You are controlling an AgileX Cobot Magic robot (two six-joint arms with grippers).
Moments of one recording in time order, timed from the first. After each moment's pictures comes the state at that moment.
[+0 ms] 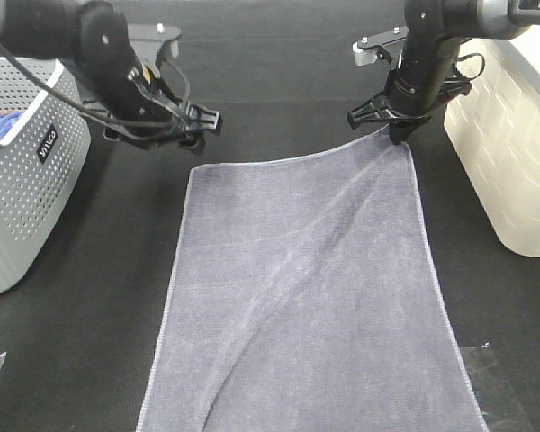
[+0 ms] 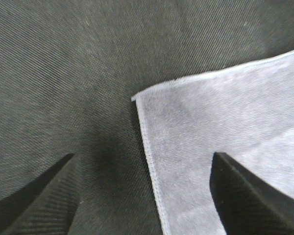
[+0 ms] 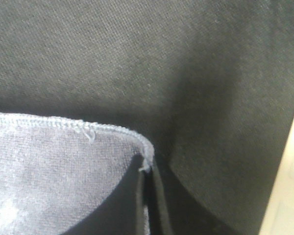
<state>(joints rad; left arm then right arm) -0.40 2.12 -1.52 0.11 0.47 -0.34 0.27 2.36 -1.92 -0.24 0.80 0.06</state>
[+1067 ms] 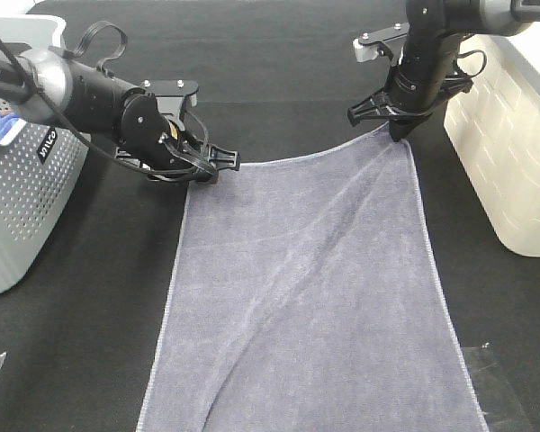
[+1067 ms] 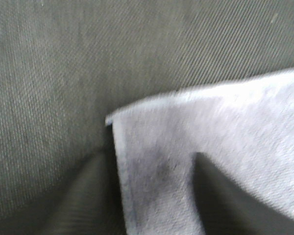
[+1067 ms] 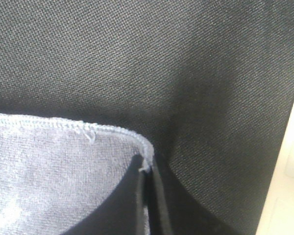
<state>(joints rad) -0.40 2.32 -1.53 0.10 0.20 -0.40 0.27 2.35 -1.92 -0.24 0.81 0.06</state>
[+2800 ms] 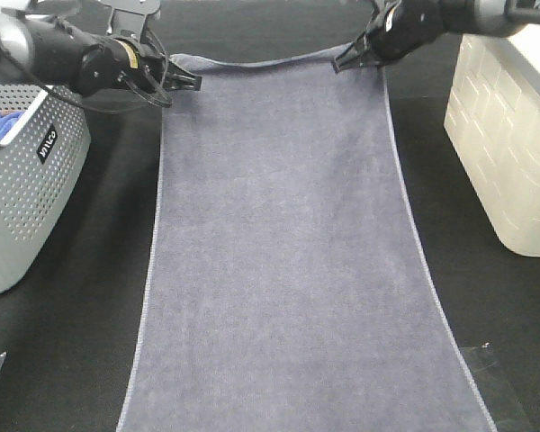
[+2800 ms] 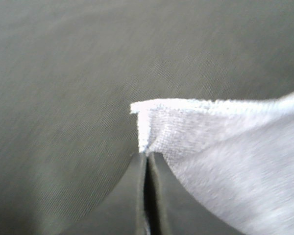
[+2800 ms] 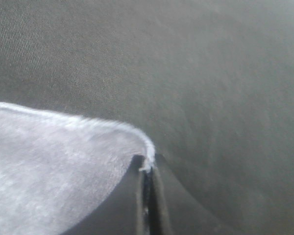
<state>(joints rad) -0.24 2.42 -1.83 0.41 -0.05 -0.37 0.27 2.40 -1.97 -0.44 0.24 0.07</state>
